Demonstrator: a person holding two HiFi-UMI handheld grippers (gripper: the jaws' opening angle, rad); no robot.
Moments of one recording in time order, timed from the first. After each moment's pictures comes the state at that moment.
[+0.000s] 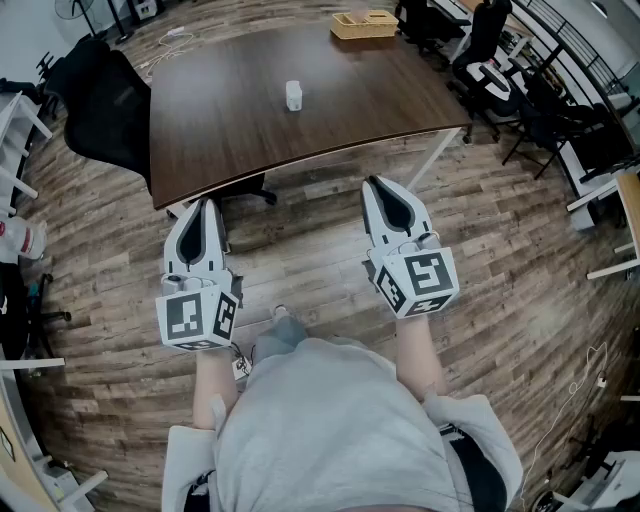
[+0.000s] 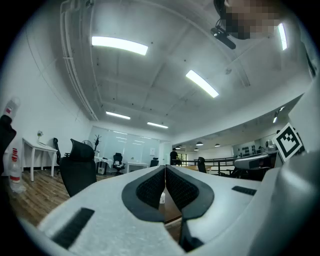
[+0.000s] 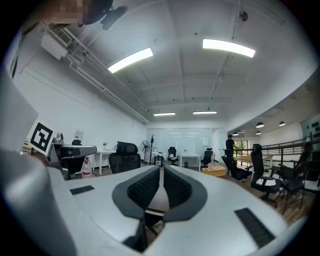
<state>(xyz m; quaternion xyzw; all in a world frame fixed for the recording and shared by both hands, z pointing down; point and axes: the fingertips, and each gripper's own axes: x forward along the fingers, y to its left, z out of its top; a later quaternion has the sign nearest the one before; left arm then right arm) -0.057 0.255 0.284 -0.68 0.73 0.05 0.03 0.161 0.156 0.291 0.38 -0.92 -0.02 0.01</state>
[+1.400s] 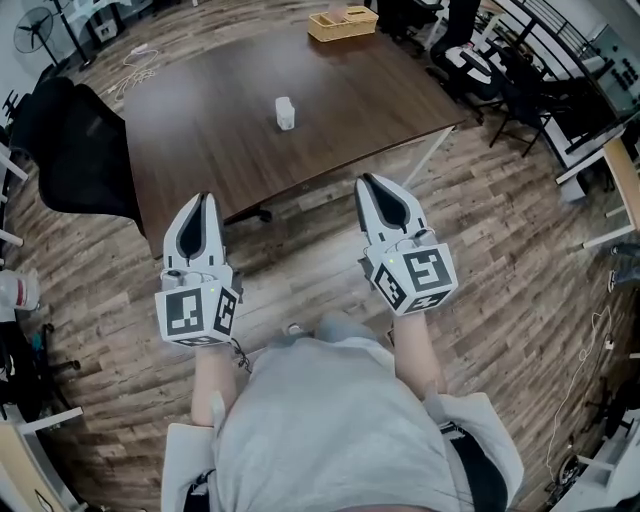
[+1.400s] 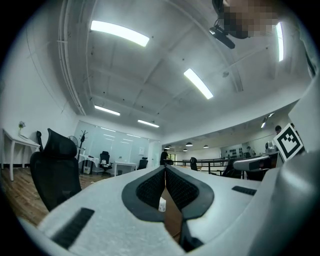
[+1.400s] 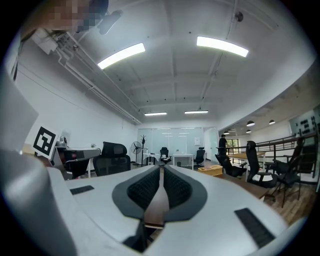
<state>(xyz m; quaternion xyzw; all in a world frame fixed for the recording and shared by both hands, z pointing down) -0.129 0.141 0.291 -0.73 0.68 0.05 0.03 0.090 0.078 0.302 0.43 -0.90 0.00 -0.01</state>
